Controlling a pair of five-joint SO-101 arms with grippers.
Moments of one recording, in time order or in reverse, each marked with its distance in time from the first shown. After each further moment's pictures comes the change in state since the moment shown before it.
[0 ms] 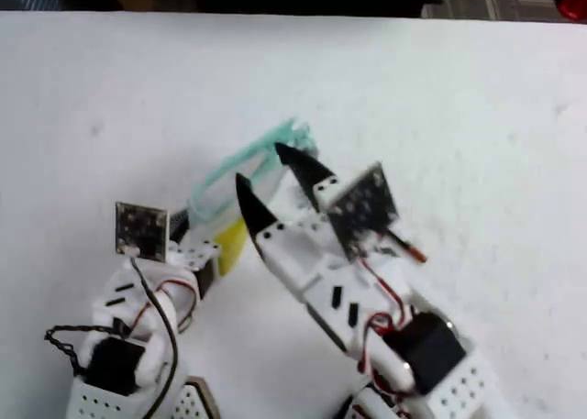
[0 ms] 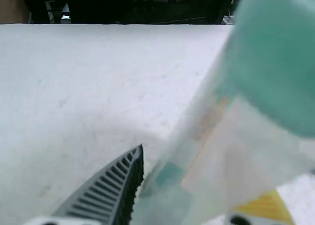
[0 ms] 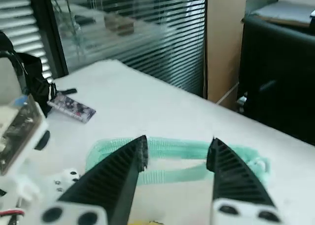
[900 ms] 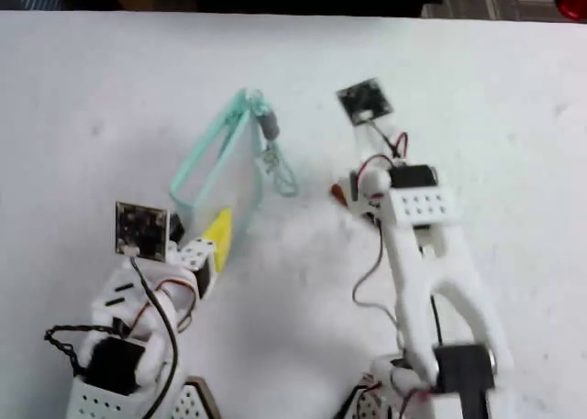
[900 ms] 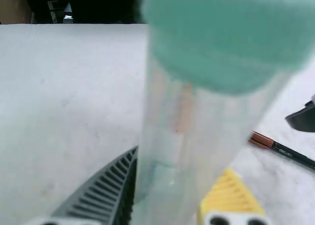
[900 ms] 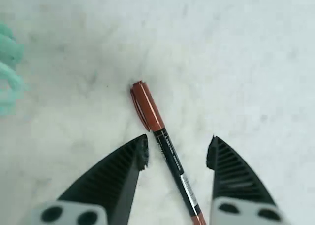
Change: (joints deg) left arm -0.3 0.0 0.0 0.0 0.0; right arm 33.8 59.3 -12.2 11.6 20.7
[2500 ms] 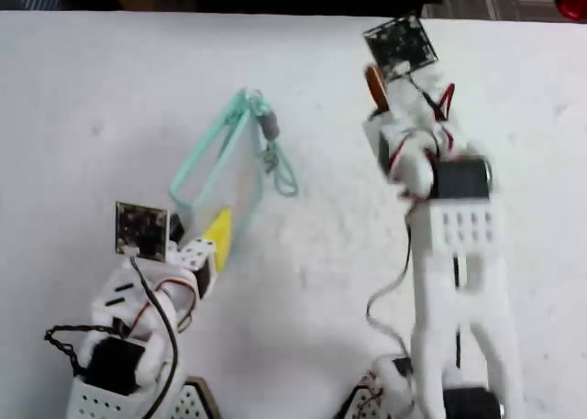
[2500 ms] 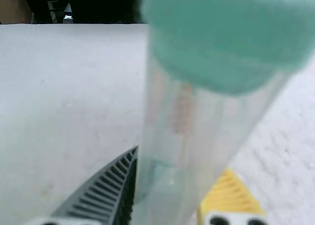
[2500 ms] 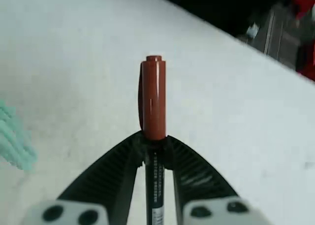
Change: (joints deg) left arm 0.0 0.0 0.0 0.0 0.0; right arm 1.1 -18.7 -20.2 6.9 4.0
